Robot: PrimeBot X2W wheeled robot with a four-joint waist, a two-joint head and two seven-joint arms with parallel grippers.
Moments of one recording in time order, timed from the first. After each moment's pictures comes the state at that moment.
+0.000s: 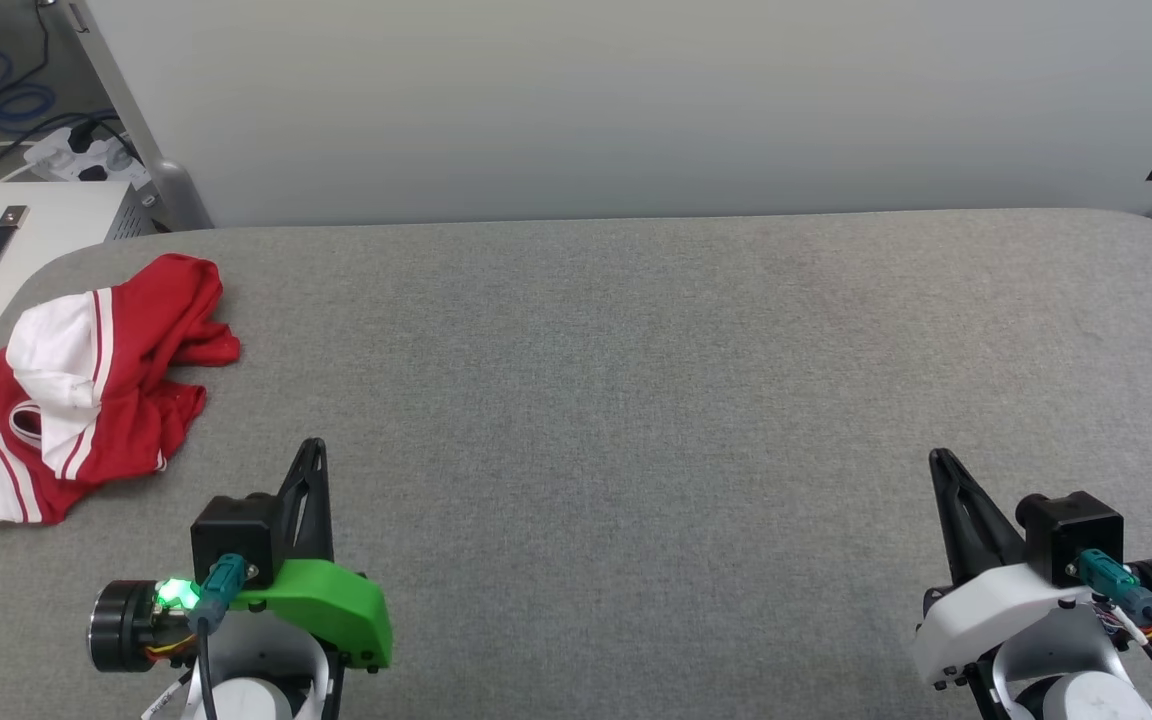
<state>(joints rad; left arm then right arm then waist) -0.01 0.05 0.00 0.00 -0.01 0.00 0.00 0.00 -0.05 0.00 0.00 0.01 0.13 0.00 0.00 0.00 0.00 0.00</state>
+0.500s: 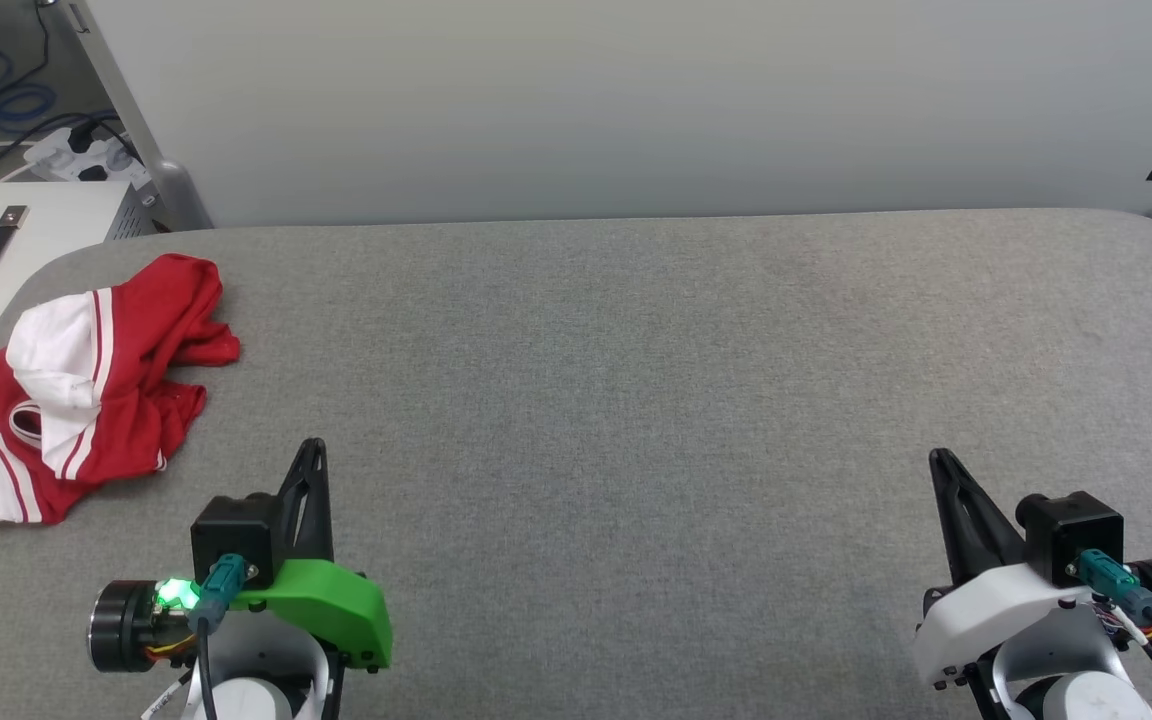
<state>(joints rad) -0.01 0.05 0.00 0.00 -0.01 0.00 0.00 0.00 -0.05 0.00 0.00 0.01 0.13 0.00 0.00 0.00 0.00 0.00</state>
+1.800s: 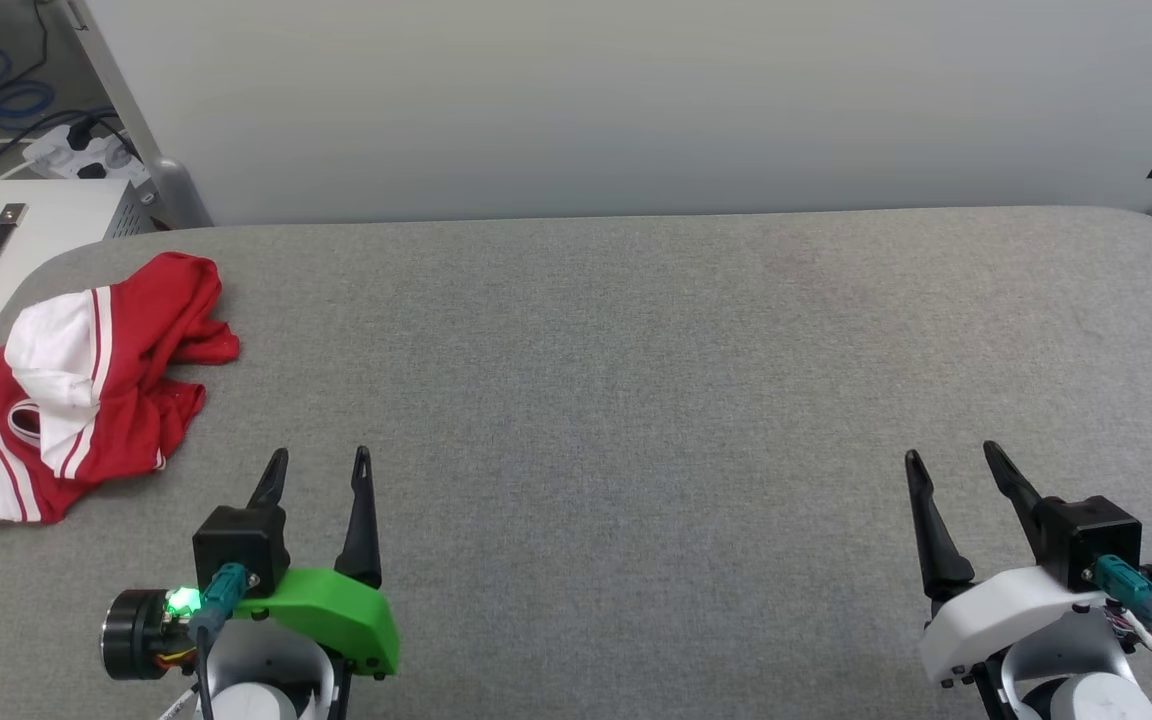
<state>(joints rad) -0.01 0.05 -0.01 0.04 -0.05 -0.01 -0.04 0.00 -0.05 -0.01 0.01 0.03 0.13 -0.04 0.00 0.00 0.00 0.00</state>
